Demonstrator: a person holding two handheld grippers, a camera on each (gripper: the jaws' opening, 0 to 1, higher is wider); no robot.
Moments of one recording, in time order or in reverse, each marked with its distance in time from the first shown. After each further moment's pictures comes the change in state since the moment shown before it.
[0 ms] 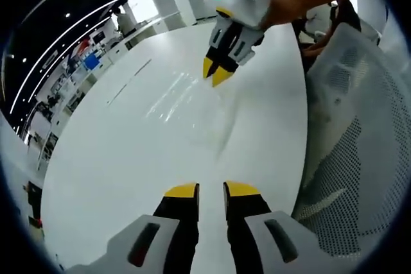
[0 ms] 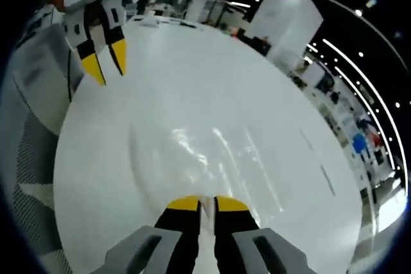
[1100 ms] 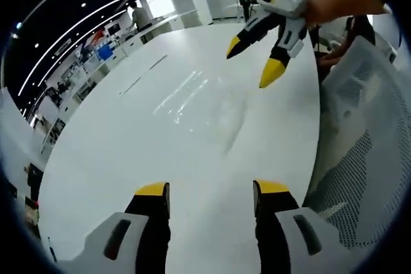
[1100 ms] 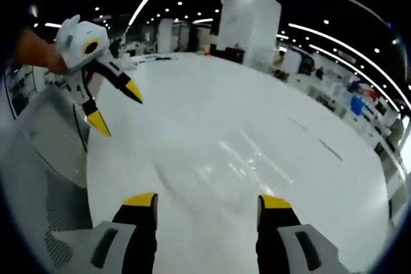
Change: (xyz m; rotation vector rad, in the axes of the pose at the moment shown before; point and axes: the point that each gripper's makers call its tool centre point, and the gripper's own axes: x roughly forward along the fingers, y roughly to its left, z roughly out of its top) left arm -0.001 0.013 -0.001 -0.099 -0.004 0.068; right arm -0.049 0.016 0.000 0.321 -0.176 0.029
